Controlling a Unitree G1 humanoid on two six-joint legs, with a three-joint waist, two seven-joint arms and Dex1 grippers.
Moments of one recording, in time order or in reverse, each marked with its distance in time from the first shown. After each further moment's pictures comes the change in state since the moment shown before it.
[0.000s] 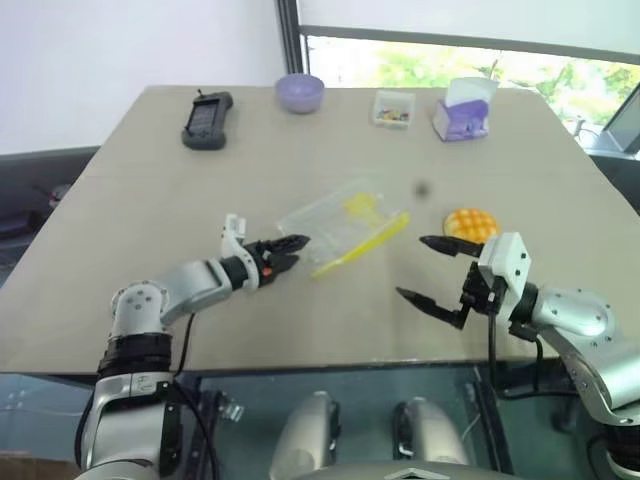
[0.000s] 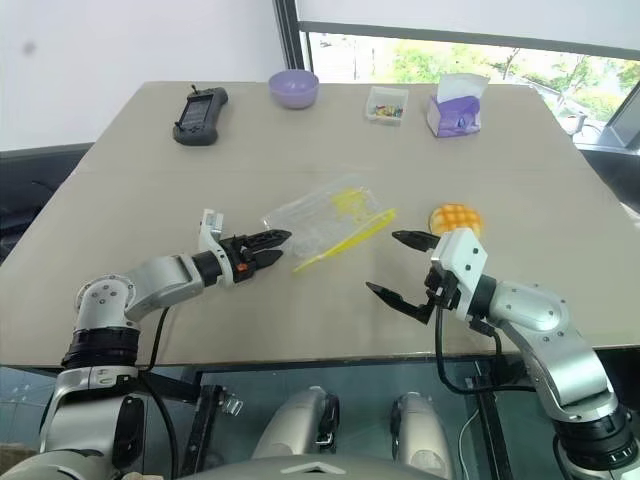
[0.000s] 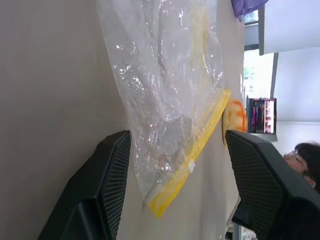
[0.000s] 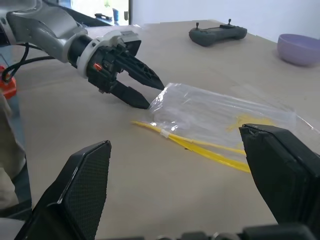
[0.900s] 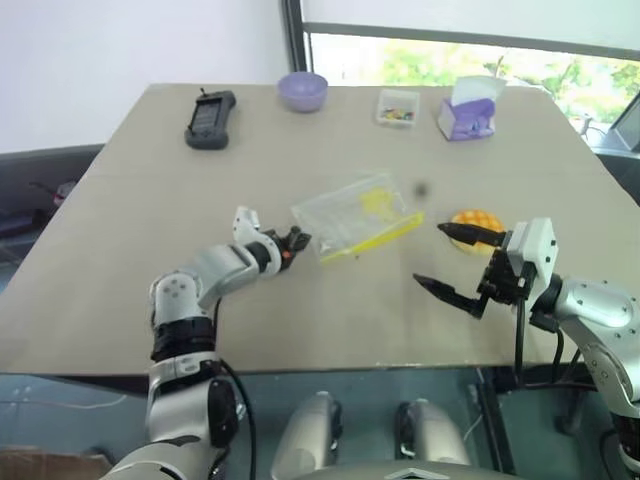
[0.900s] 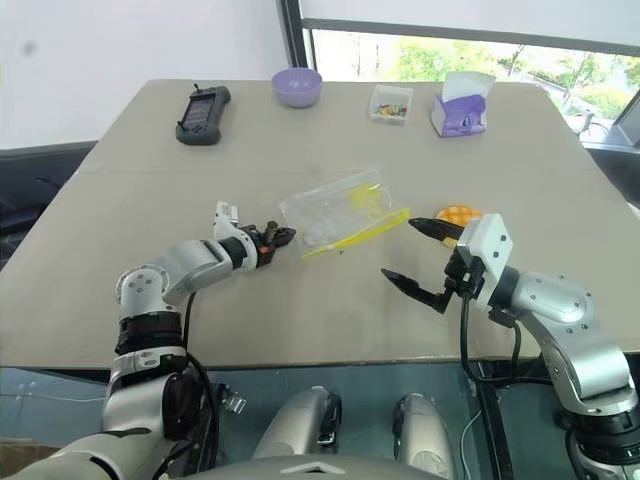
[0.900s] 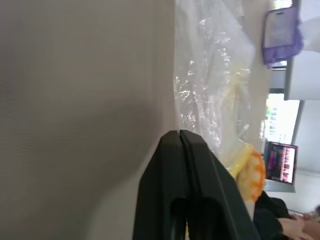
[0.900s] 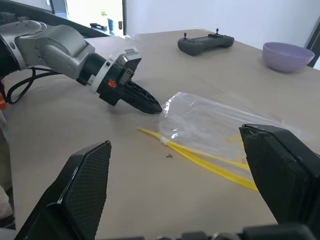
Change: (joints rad) left arm -0.134 -0.304 0.173 -0.014 0.140 -0.074 0.373; right arm -0.002 -0.039 -0.093 0.016 0.056 0.002 0.014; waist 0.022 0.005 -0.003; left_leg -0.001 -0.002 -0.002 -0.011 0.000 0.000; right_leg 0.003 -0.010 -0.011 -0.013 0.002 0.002
